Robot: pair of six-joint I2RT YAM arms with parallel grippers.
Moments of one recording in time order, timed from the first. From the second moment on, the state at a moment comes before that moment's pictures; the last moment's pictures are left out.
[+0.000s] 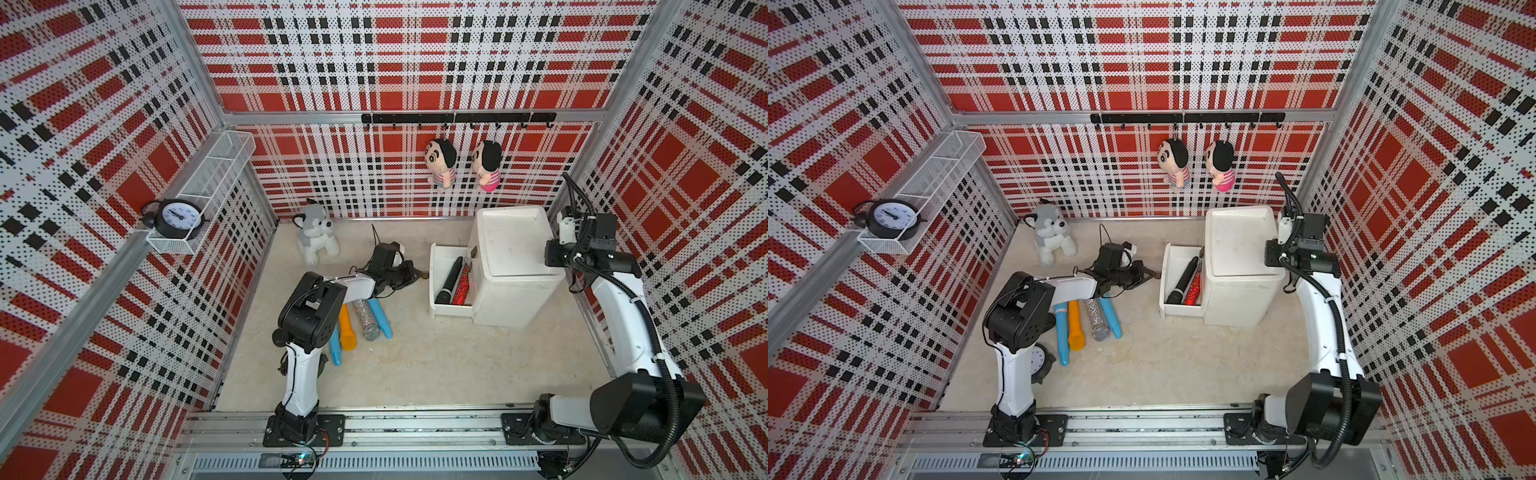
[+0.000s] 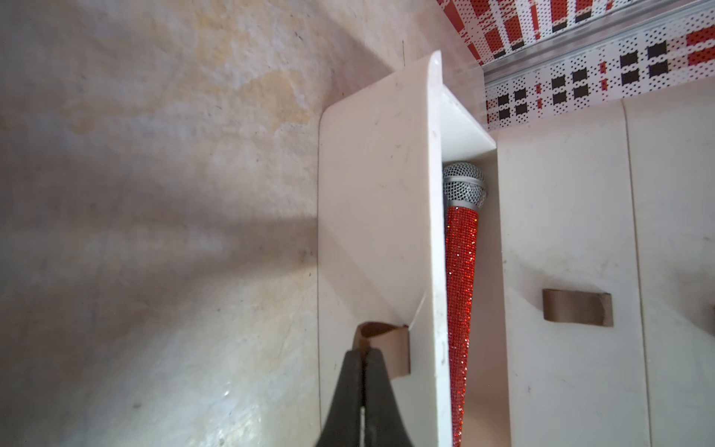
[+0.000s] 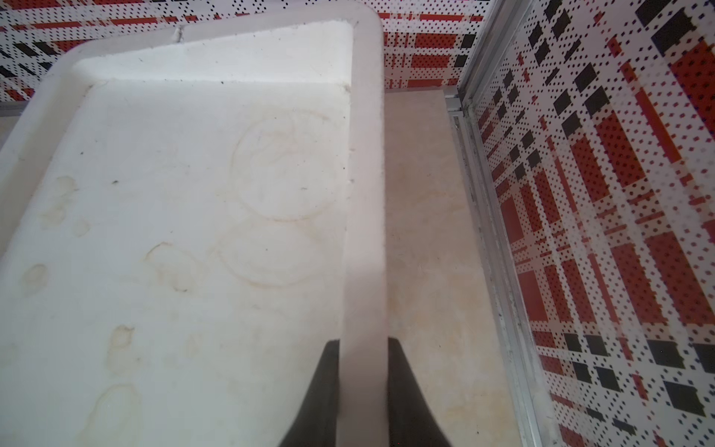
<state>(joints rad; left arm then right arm) -0.46 2.06 1.25 0.18 0.47 -0.82 -0.18 1.33 1.36 -0.73 -0.07 -0.09</state>
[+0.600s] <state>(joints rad) -0.58 2.03 1.63 -0.26 0.16 -0.52 -0.17 1.33 1.36 -0.73 -0.07 -0.10</state>
